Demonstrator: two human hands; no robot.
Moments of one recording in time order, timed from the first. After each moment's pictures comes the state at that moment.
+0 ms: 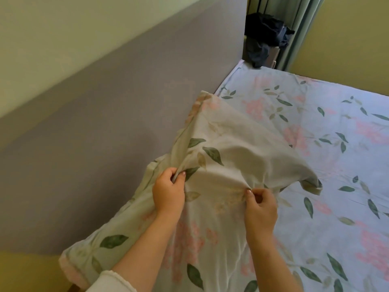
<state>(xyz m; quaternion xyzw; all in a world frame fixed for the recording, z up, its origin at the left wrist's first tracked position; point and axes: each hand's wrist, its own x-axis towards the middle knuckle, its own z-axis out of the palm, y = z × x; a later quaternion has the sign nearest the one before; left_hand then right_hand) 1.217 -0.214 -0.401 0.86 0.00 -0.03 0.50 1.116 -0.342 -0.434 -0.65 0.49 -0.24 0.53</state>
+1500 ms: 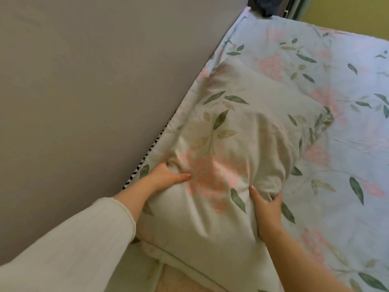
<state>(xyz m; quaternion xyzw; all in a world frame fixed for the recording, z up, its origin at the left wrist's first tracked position) 1.361 -0.184 -0.620 0.86 -0.04 -0.39 0.33 1.170 -0.348 -0.653 -0.52 0.60 -0.12 0.60</state>
